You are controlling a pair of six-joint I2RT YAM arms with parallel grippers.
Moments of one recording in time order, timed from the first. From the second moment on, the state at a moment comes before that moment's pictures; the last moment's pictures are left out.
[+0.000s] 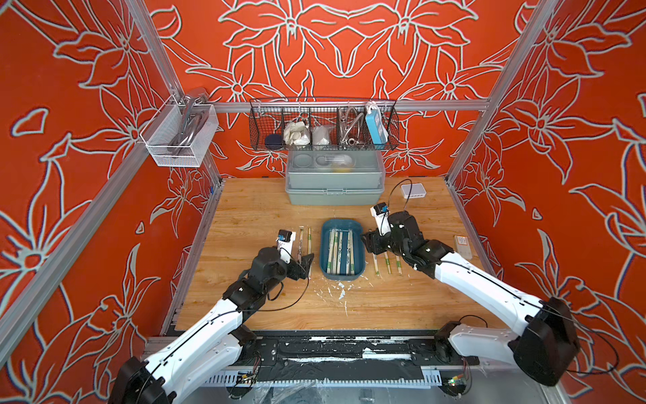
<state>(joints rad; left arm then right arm) -0.51 0.77 0.40 -0.04 0.03 -0.21 0.66 1.26 0.95 -0.36 0.04 0.19</state>
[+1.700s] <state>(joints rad) -0.52 0.97 0.38 0.02 0.12 -0.09 0.75 2.17 1.67 -0.87 0.21 0.49</state>
